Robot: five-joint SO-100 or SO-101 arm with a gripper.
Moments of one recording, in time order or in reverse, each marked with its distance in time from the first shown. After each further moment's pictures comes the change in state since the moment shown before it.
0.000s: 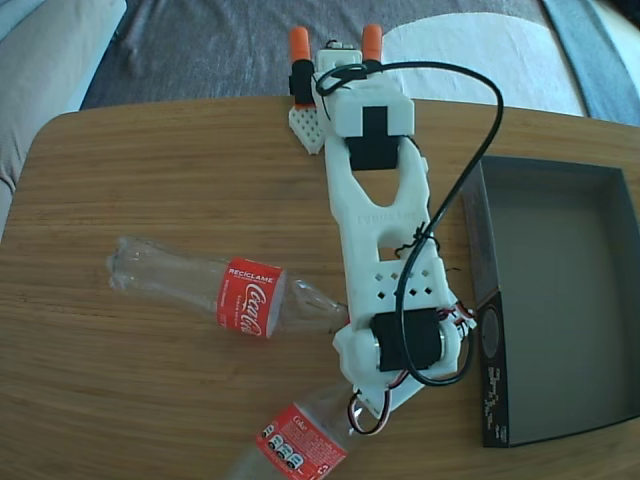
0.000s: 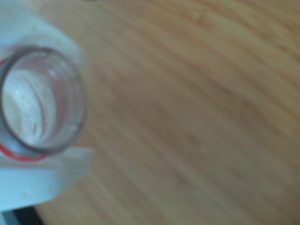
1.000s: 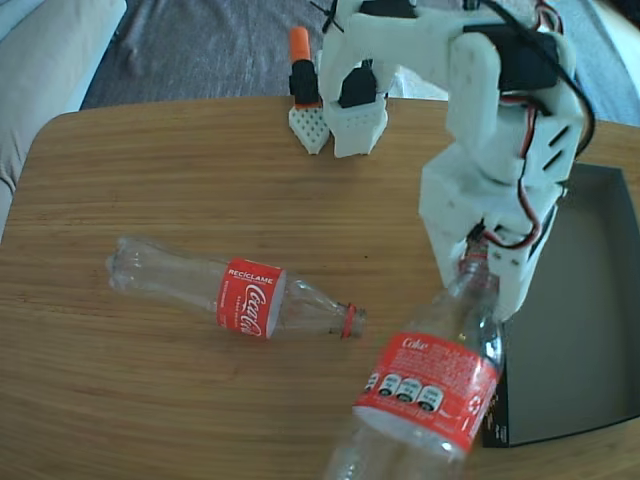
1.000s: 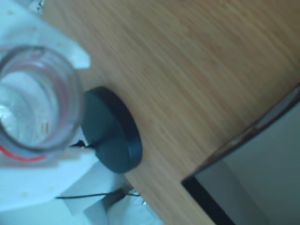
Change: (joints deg) arm -13.4 42.5 16.5 4.4 0.0
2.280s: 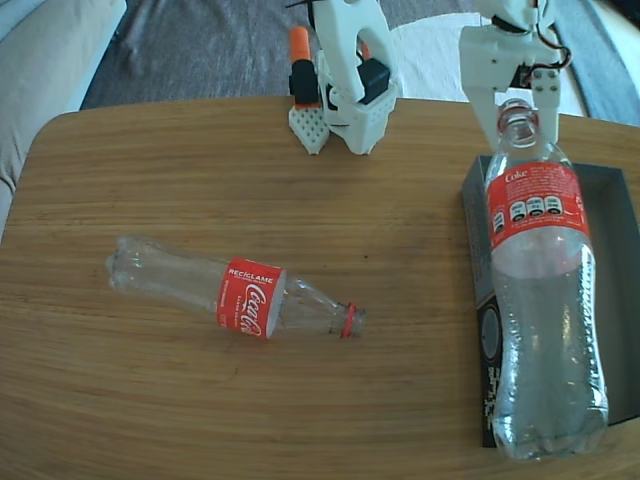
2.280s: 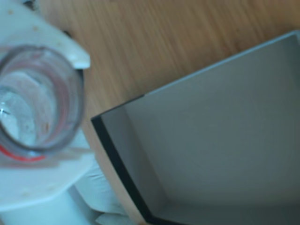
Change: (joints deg) arm -26.5 34.8 34.4 0.0 3.5
